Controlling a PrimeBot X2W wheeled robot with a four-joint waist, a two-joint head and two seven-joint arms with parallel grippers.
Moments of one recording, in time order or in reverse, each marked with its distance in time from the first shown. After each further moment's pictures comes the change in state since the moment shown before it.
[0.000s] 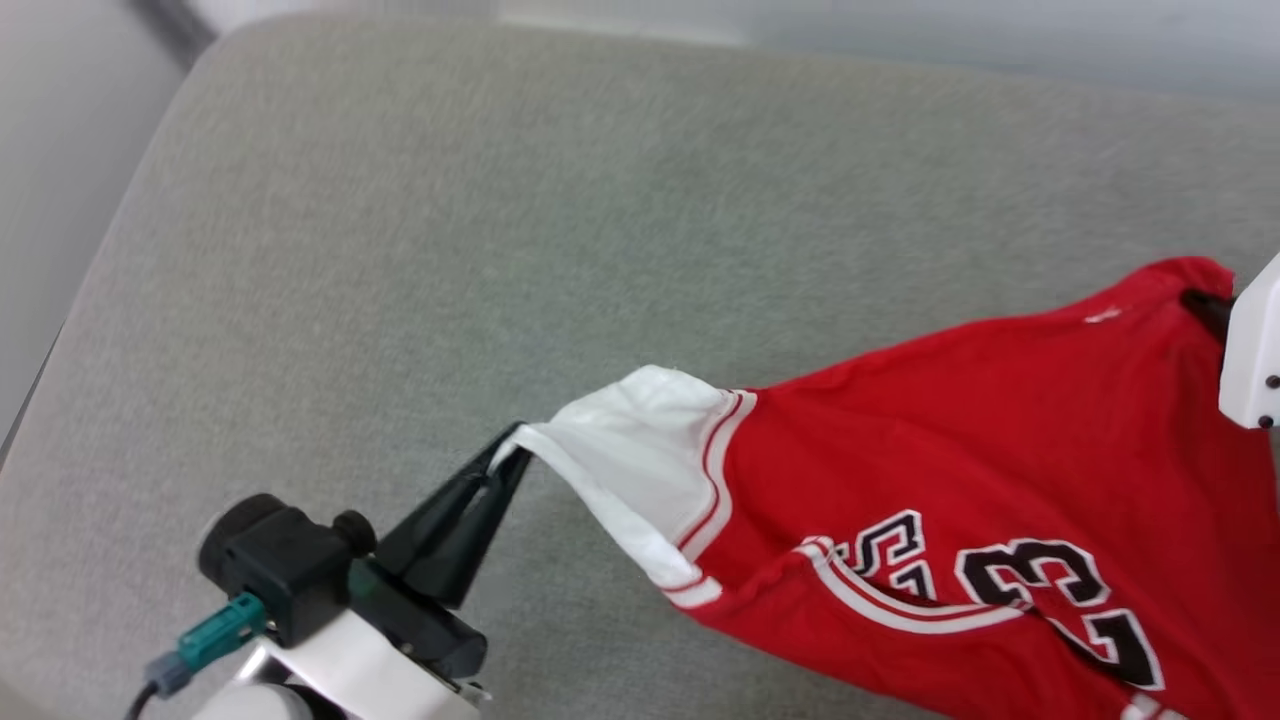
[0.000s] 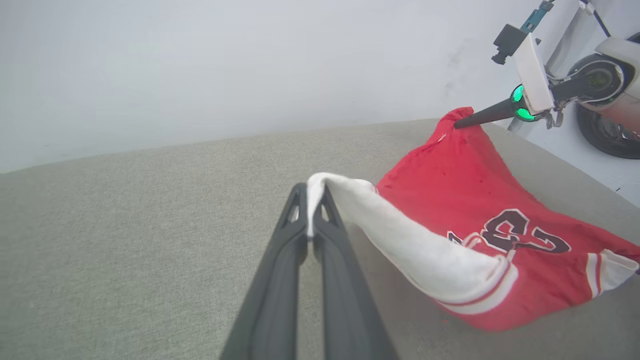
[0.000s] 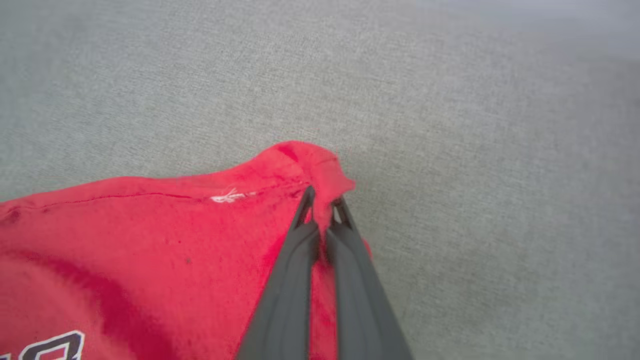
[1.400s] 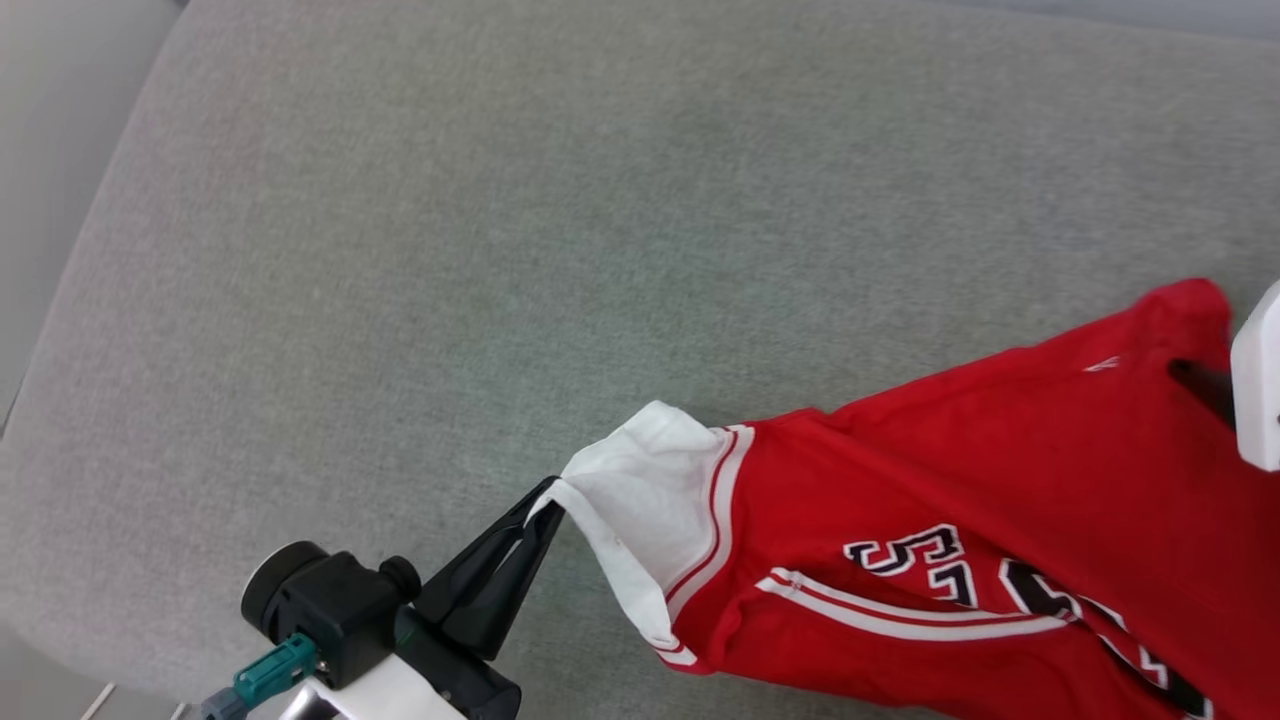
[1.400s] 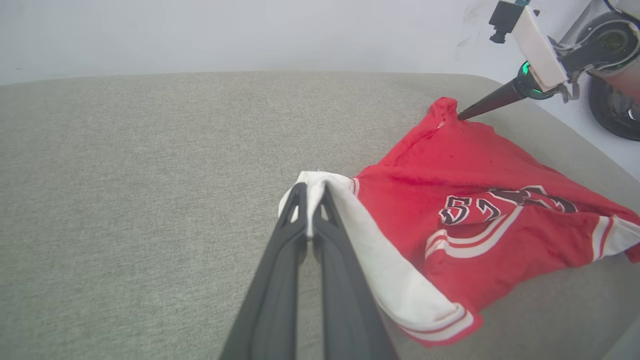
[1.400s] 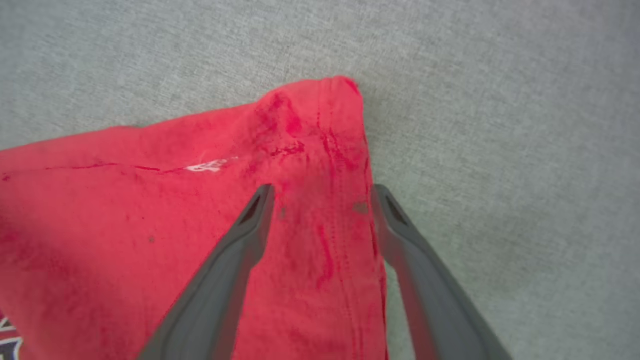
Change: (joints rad) left arm 0.049 -0.022 -0.046 0.001 0.021 0.000 0.008; right arm 0.069 0.003 -0.039 -0.189 -0.063 0.000 0.305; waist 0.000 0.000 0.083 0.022
